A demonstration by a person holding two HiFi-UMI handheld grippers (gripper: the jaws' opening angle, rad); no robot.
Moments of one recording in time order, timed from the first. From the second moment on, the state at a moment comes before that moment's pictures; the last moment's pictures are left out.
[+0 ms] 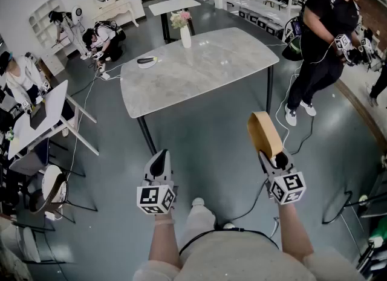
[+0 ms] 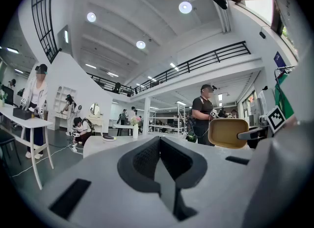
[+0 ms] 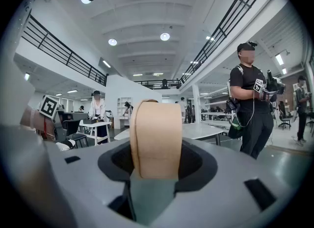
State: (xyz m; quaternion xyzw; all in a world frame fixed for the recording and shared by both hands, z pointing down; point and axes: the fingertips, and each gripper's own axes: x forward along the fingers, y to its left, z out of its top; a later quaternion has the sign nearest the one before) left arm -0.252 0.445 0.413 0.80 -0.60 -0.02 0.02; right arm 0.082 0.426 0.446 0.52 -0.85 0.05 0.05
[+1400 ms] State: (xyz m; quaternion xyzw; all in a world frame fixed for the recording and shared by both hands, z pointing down) left arm -0.185 0.344 0.402 0.82 -0.58 -0.03 0.01; right arm 0.122 0.357 0.438 0.53 -0.85 0.06 0.00
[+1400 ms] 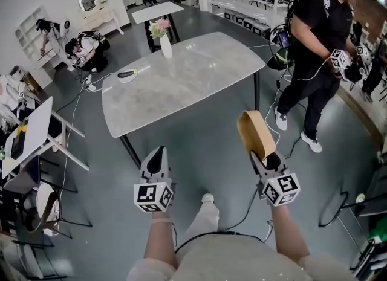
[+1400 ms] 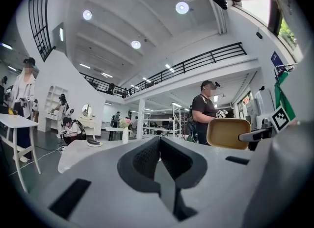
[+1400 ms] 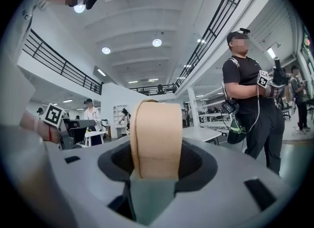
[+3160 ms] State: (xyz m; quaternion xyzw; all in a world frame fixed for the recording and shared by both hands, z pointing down) left arm -0.184 0.033 0.455 0.85 -0.53 0.00 0.06; right arm 0.114 0.079 0.483 0.58 -0.81 0.12 0.00
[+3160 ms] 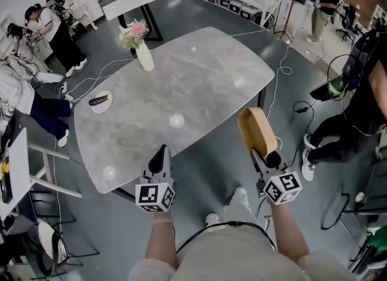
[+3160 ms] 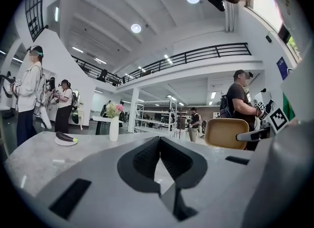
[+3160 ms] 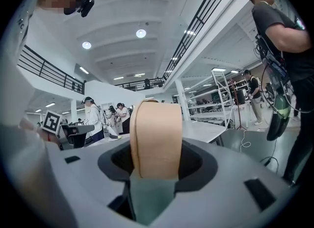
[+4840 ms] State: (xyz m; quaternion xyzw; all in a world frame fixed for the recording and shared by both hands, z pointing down) left arm -0.107 -0.167 0.458 0.78 -0.62 0.00 0.06; right arm 0.178 -0.195 0.501 0.45 -0.88 0.14 0.02
